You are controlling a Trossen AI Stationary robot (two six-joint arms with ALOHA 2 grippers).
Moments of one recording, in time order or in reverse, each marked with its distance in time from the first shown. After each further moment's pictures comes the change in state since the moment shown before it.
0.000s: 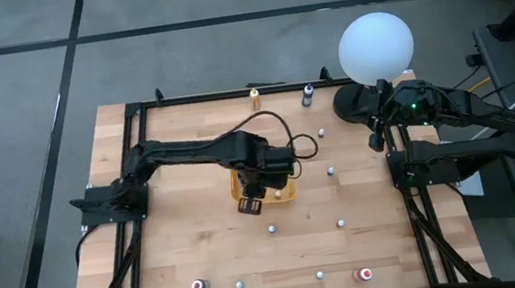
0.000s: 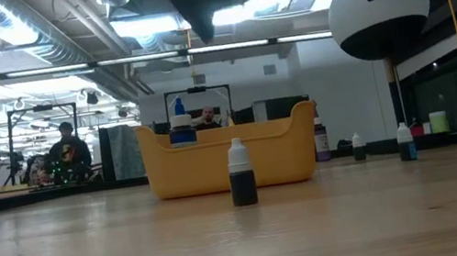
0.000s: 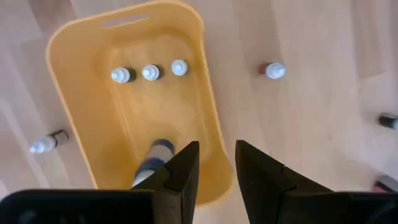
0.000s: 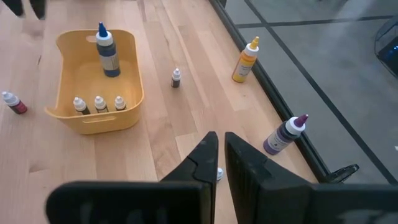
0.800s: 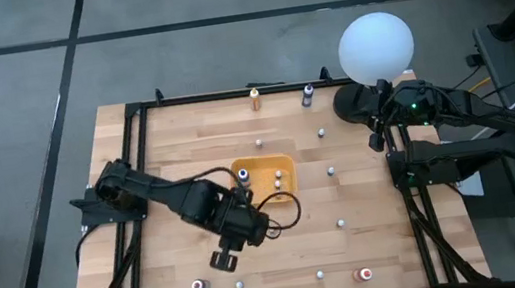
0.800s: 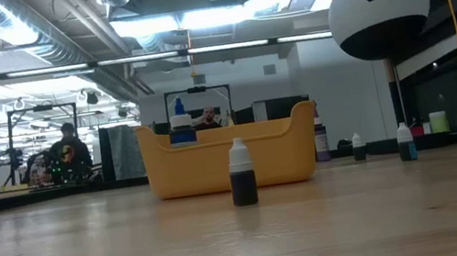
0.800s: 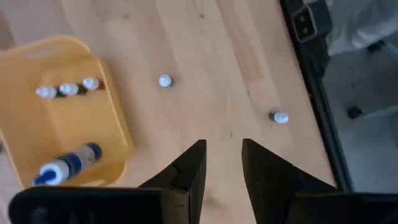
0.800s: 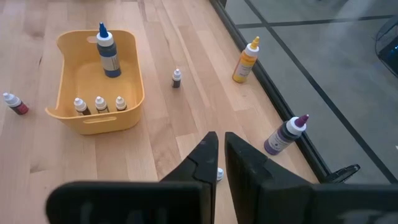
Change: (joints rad) left arm -0.347 -0.150 -0.001 -0.009 -0.047 -0.308; right arm 0.000 0.000 0.000 0.000 0.000 0.003
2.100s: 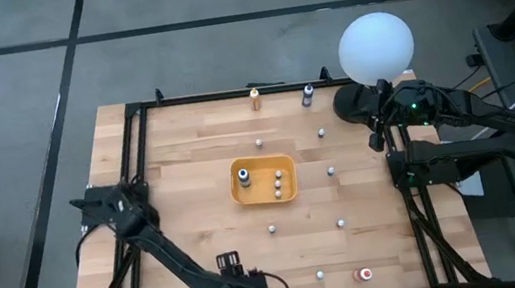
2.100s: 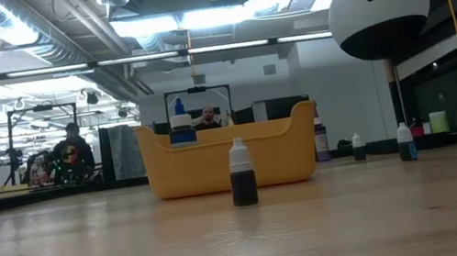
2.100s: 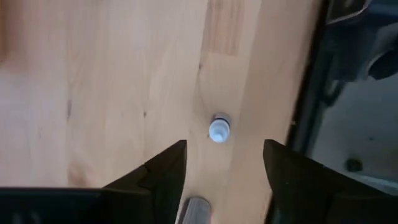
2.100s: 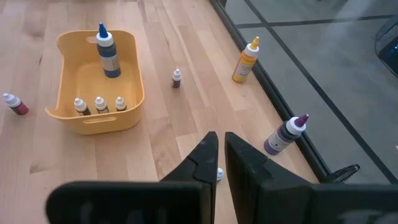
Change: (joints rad) left arm -0.317 0.346 -0.001 0.077 -0.174 -0.775; right arm 0.000 0.000 0.000 0.000 0.000 0.001
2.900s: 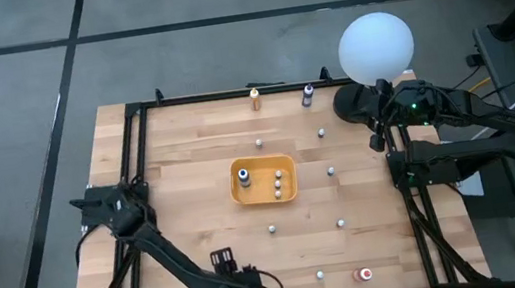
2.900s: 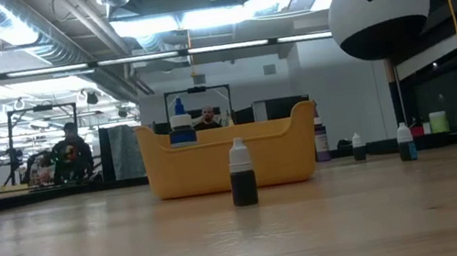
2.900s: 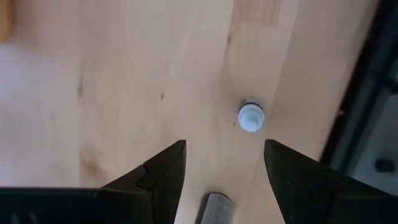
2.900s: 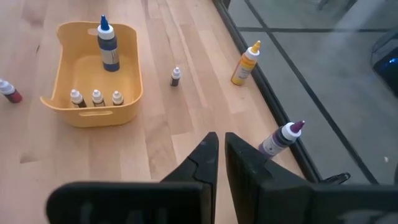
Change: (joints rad) left arm -0.007 -0.037 -0.121 0.007 -0.027 -0.042; right arm 0.000 0.000 0.000 -0.001 0.000 -0.075
